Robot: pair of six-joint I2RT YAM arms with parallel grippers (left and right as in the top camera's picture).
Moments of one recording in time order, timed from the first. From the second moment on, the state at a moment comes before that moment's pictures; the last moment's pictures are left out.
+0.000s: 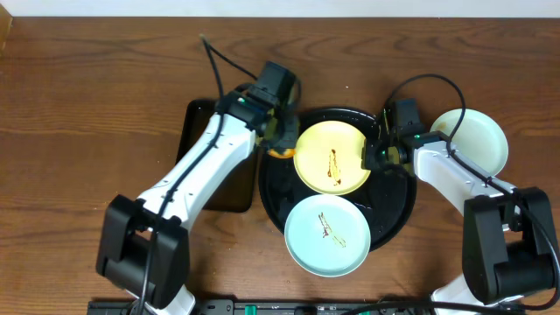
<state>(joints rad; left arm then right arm) -0.50 1.78 1.42 -0.83 0.11 -0.36 0.21 1.75 0.96 -0.44 -0.13 0.33</state>
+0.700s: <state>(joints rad) -0.77 2.01 1.42 -0.61 0.22 -0.44 0.21 1.75 0.96 -0.48 -0.09 0.33</state>
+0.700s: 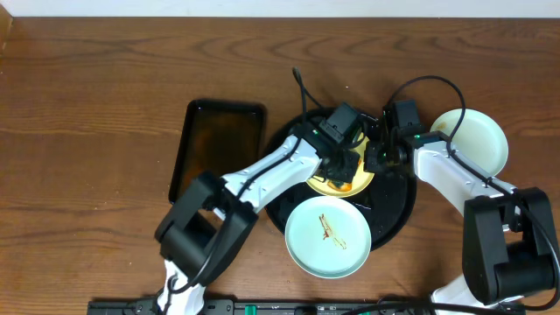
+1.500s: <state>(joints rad) -0.74 2.07 1.42 -0.55 0.03 -0.51 0.21 1.75 0.96 -0.48 -0.09 0.33</state>
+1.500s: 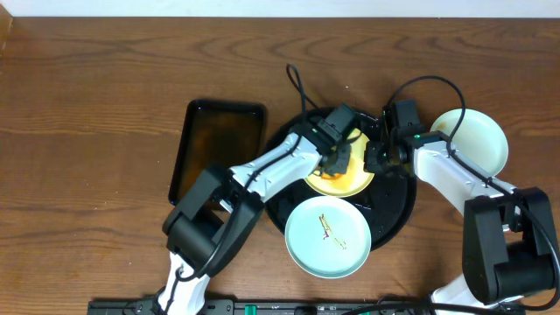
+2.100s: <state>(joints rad) -0.58 1.76 1.42 -0.86 -0.10 -0.48 0.21 1.75 0.96 -0.48 -0.09 0.33</state>
